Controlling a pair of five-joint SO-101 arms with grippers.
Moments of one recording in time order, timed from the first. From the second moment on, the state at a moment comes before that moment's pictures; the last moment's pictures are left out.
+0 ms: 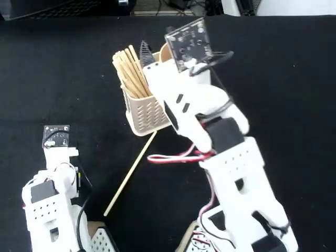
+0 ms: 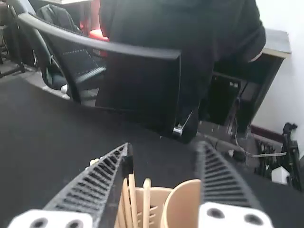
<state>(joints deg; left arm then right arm) -26.4 -72.3 86.5 59.9 -19.3 -25.3 -36.2 17.2 37.5 6.3</state>
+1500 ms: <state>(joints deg) 19.4 -31.7 61.9 65.2 -19.8 2.9 -49.2 11.9 64.1 7.9</state>
